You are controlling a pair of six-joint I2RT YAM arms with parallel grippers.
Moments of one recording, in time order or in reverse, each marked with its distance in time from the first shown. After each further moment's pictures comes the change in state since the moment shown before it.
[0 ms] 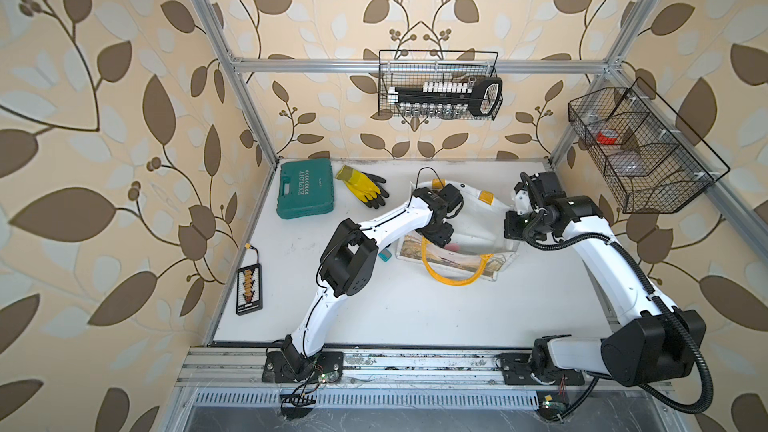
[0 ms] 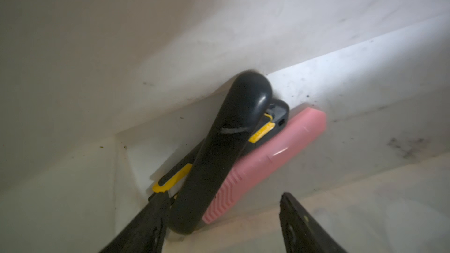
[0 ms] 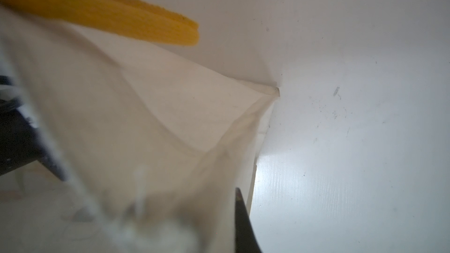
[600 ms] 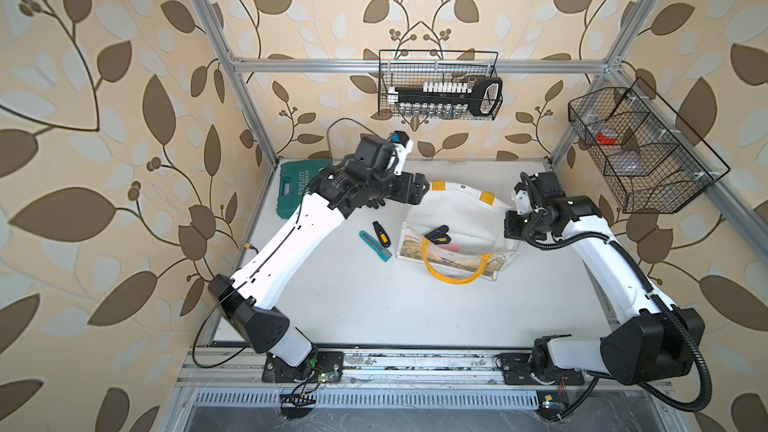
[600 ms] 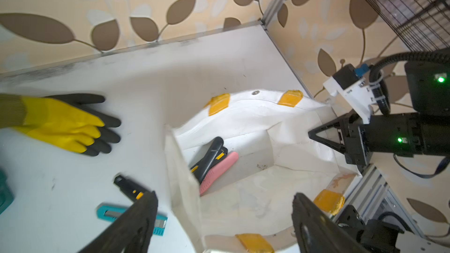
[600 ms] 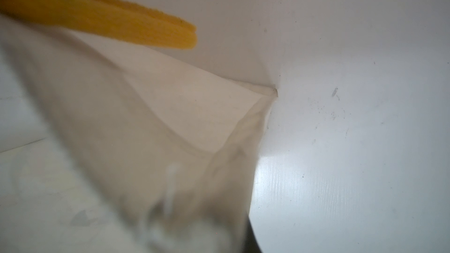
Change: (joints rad) left arm 0.214 -0.728 -0.242 0.140 0.171 -0.093; right arm -0.002 0.007 -0.005 0.010 0.003 0.000
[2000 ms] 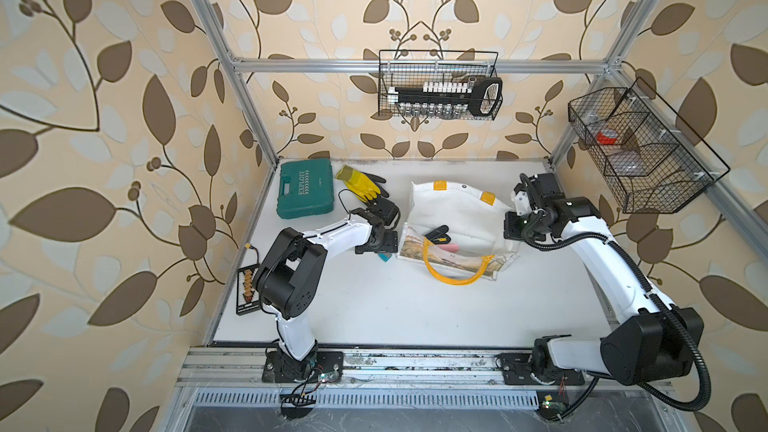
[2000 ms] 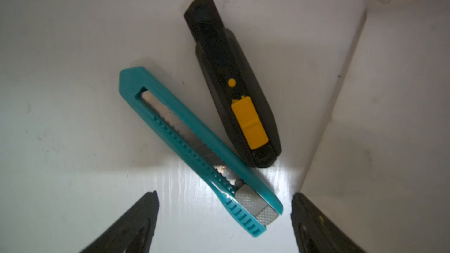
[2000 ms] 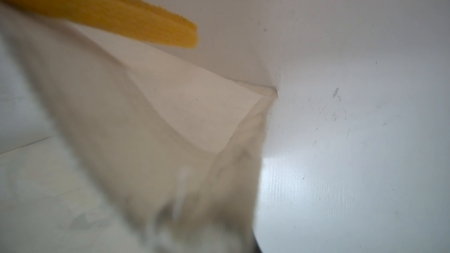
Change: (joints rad) left arm 0.040 0.312 -0.557 0.222 -0.244 -0.270; right arm -0.001 -0.001 -0.019 0.019 0.000 0.000
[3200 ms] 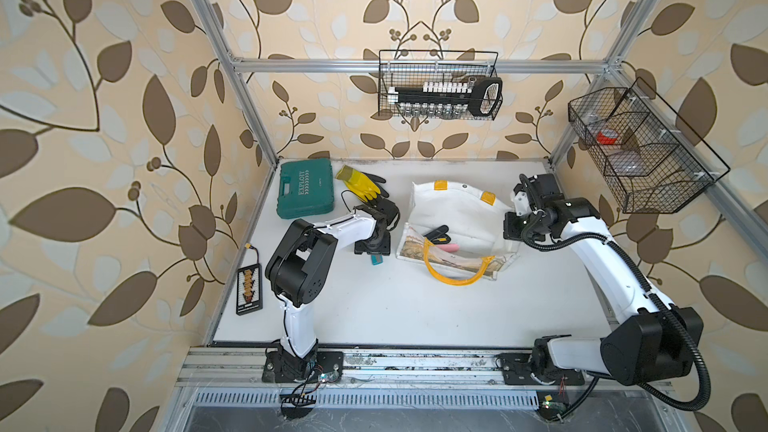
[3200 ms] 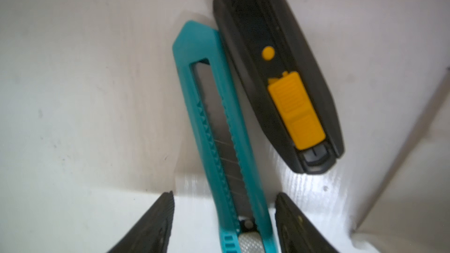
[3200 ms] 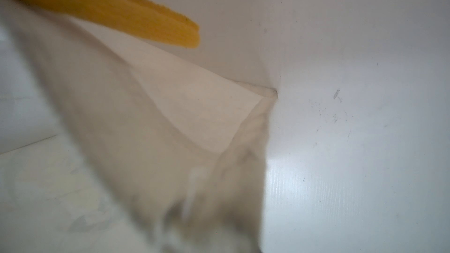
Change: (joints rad) left arm 0.021 0.106 0.054 -0.086 -0.036 0.051; right arm 0.000 0.000 -0.011 0.014 0.000 -0.004
